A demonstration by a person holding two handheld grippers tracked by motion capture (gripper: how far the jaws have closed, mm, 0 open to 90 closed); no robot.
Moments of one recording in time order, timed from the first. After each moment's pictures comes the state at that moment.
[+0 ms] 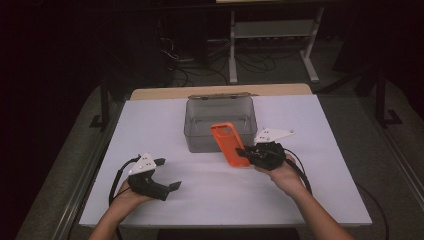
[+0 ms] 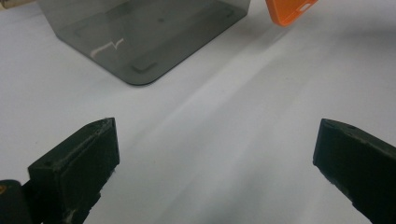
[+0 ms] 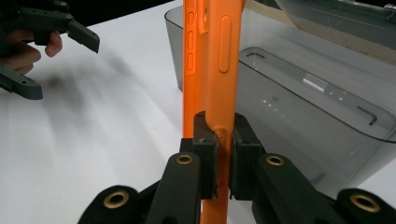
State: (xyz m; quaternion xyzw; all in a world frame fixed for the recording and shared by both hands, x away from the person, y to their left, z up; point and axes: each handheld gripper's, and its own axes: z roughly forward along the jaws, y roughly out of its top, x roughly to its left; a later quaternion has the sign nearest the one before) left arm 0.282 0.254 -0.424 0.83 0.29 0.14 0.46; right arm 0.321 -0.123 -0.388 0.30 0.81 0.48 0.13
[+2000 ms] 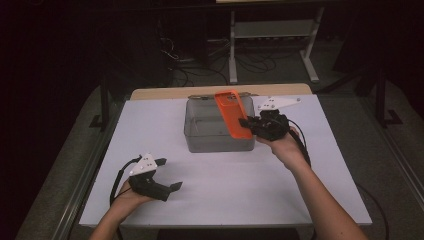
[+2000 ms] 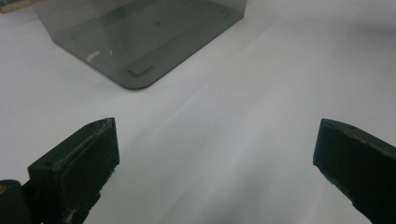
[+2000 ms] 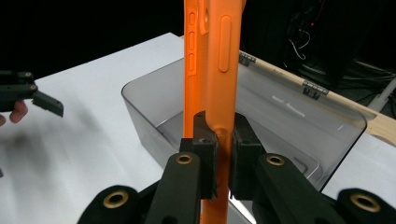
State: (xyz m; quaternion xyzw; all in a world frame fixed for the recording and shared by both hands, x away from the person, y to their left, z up) left arm 0.281 0.251 -0.424 0.83 0.28 0.14 0.46; right arm 0.364 -0.128 -0.327 0.33 0.79 0.49 0.17
